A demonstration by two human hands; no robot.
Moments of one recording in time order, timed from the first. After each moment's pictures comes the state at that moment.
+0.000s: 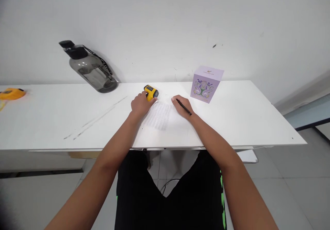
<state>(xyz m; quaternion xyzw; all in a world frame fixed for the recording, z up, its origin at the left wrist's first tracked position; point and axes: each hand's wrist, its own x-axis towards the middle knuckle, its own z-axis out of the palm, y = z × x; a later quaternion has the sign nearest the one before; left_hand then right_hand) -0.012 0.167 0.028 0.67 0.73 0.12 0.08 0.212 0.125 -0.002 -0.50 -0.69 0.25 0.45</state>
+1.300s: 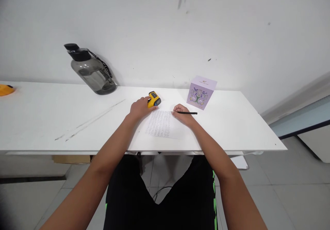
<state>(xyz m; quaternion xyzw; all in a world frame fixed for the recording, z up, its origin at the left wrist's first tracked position) -0.019 0.164 0.032 0.75 0.65 0.09 0.09 0.228 0.111 -0.005 -0.49 -0.57 0.48 0.45</state>
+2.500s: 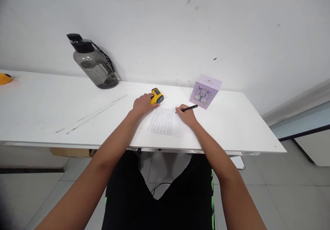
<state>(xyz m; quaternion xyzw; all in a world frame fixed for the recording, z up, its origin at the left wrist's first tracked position) -0.019 0.166 0.030 0.75 0.64 0.09 0.10 0.223 0.108 -0.006 -0.59 -0.61 0.31 0.44</state>
